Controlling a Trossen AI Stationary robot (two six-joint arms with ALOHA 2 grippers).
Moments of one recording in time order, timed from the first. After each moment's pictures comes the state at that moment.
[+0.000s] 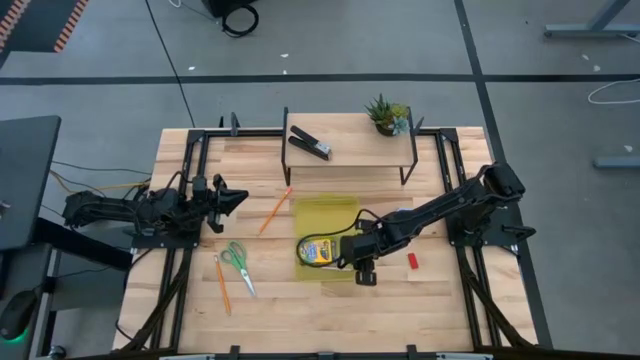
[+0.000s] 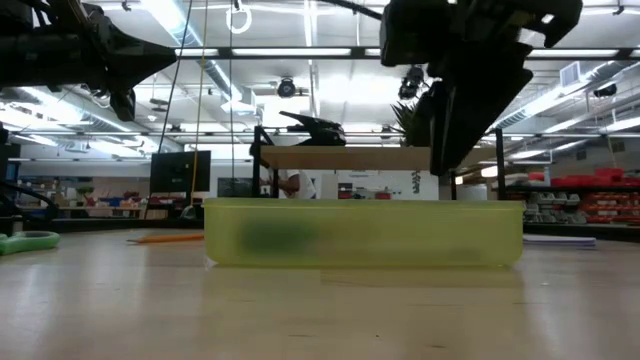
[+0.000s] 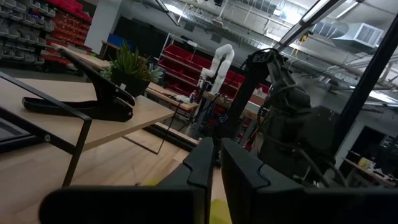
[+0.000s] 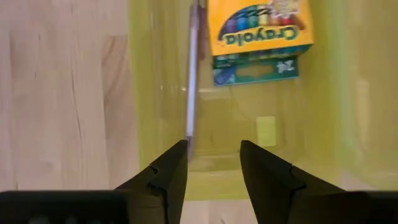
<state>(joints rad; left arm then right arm) -0.08 0.18 0.01 0.39 -0.33 -0.37 0.31 1.73 1.19 -0.65 0.05 0.39</state>
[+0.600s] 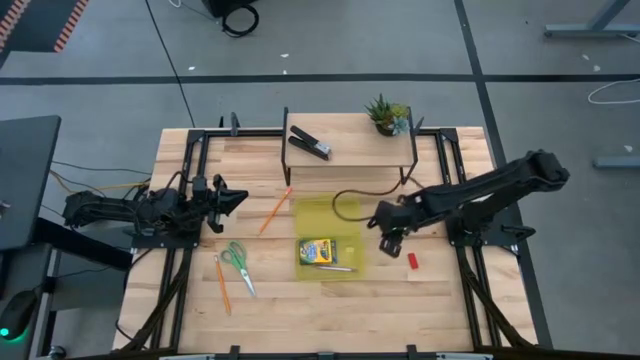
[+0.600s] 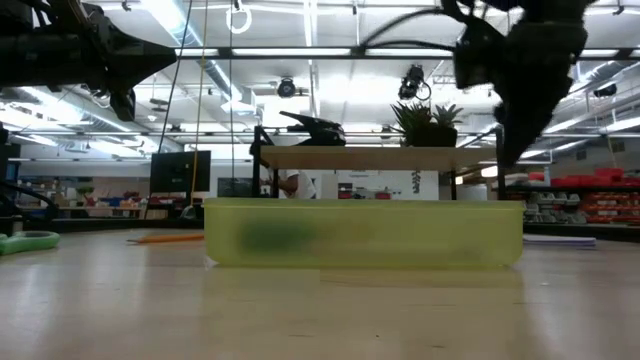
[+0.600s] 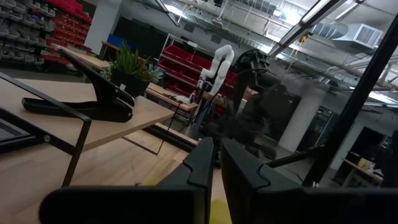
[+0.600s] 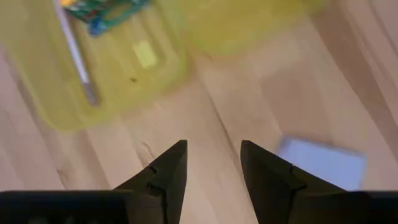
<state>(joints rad) -0.08 0.18 0.01 0.39 -0.33 -0.37 0.20 1.32 0.87 -0.78 0.10 0.67</state>
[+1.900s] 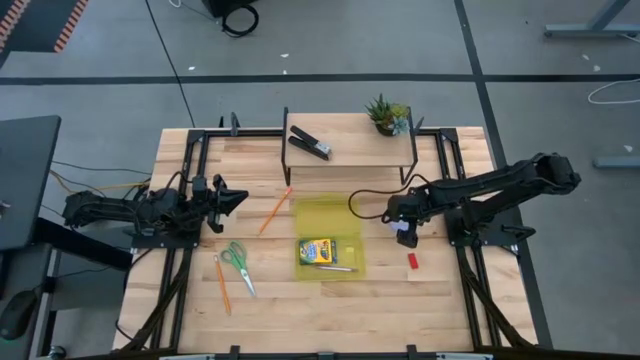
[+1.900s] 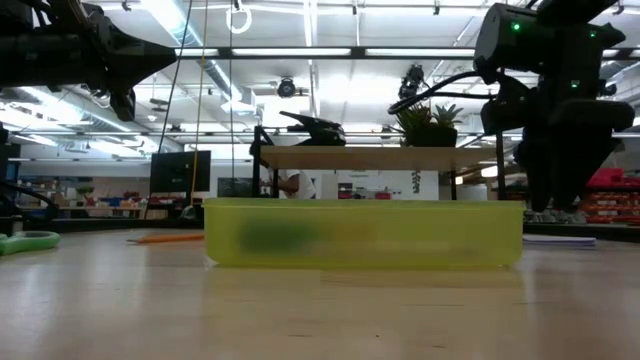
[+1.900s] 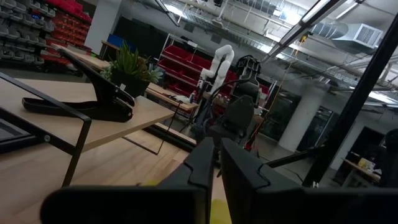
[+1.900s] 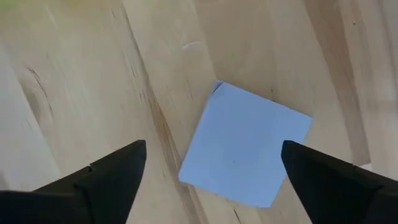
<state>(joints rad) -0.08 0.18 0.01 0.39 -0.33 -0.37 0.03 1.21 0.64 -0.78 0.05 0.37</state>
